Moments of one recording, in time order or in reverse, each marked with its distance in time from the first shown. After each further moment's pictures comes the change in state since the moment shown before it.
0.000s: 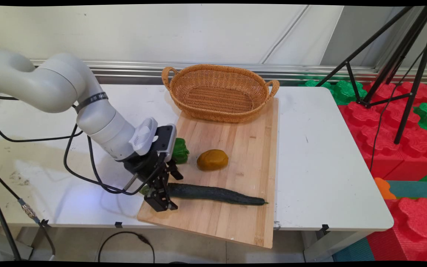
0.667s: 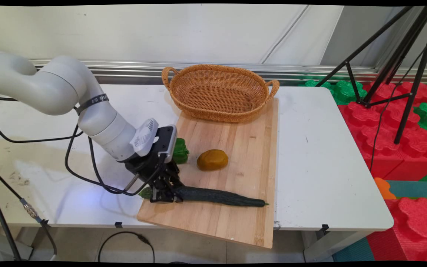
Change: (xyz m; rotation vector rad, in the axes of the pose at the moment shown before) arm -0.002 -0.001 0.004 0.009 0.010 0.014
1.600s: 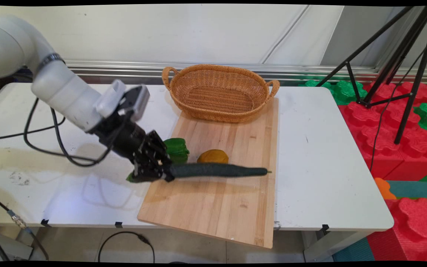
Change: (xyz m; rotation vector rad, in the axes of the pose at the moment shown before) arm -0.013 -0.008 -0.089 -0.019 0.156 -0.087
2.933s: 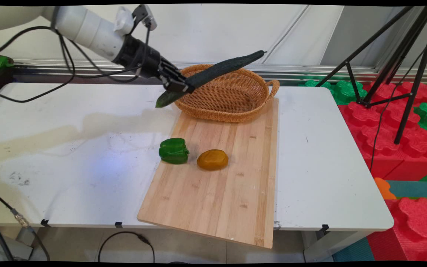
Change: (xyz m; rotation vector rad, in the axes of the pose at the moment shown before) arm 0.036 -0.142 -0.051 0.293 0.220 -0.213
